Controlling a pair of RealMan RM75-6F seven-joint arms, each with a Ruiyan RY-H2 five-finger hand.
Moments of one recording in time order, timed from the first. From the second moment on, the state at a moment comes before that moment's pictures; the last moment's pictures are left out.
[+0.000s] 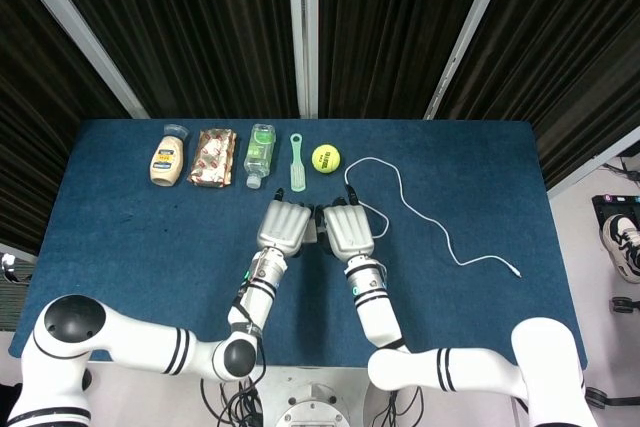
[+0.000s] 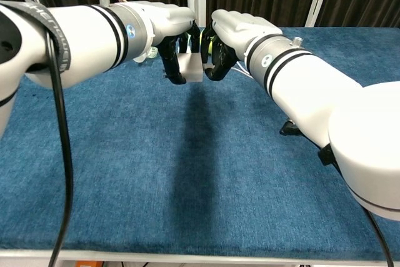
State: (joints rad) left arm -1.18 -1.73 -0.33 -1.71 0.33 1.29 1.02; right arm 0.92 -1.92 0.37 -1.53 -0.71 1.26 -0.77
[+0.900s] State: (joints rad) left arm -1.18 -1.71 -0.32 -1.73 0.33 1.28 1.01; right arm 0.88 -1.88 0.35 -1.55 -0.72 1.27 -0.76
